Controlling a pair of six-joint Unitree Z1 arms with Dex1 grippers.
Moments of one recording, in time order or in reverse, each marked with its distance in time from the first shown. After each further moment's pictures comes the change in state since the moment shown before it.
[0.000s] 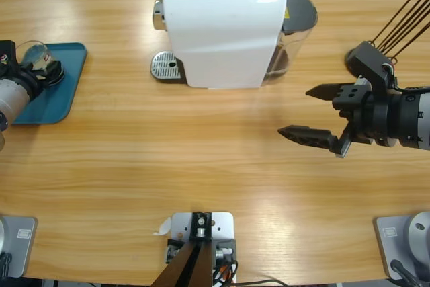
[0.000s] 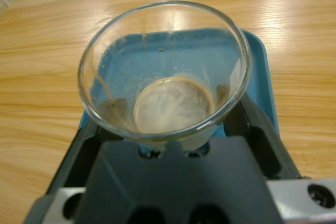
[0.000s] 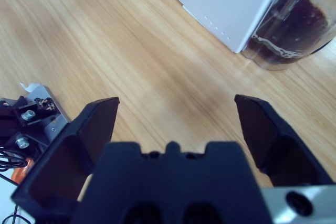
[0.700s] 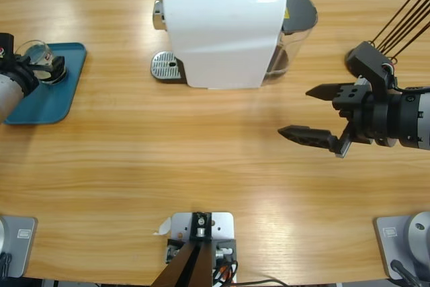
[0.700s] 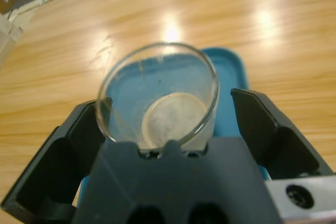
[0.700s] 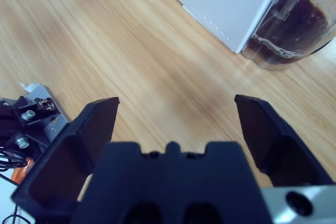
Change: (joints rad) arm 0 -0.007 -0.086 0.000 0.000 -0.039 0.144; arm 1 0.000 0.000 0.000 0.000 0.000 0.000
